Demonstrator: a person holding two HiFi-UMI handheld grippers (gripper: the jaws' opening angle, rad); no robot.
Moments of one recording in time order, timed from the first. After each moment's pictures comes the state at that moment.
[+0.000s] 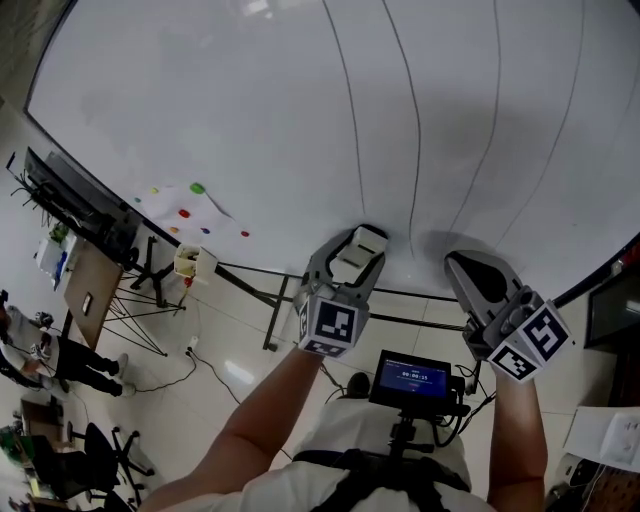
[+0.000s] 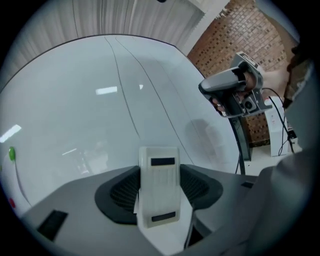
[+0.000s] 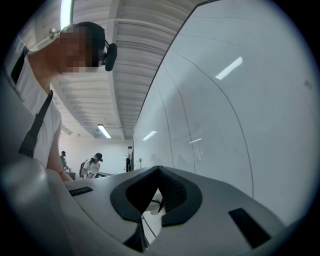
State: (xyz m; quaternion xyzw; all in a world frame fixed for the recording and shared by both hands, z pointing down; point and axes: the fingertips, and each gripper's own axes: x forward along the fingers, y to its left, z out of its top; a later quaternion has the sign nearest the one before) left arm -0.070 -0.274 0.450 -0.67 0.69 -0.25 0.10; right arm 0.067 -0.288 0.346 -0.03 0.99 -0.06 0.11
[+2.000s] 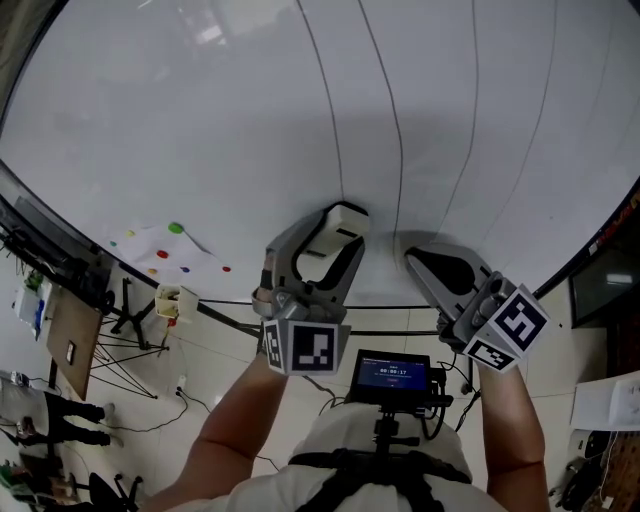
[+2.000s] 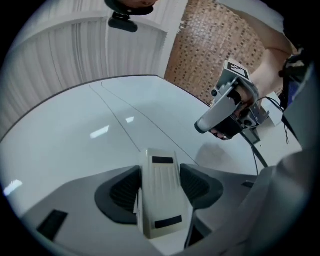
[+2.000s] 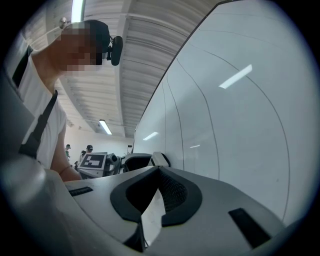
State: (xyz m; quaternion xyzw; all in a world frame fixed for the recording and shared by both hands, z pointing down) left arm -0.068 -0.267 0.319 -0.64 0.65 -0.27 0.30; right arm 0.021 -0.273 0.310 -0.04 0.99 -0.01 0.12
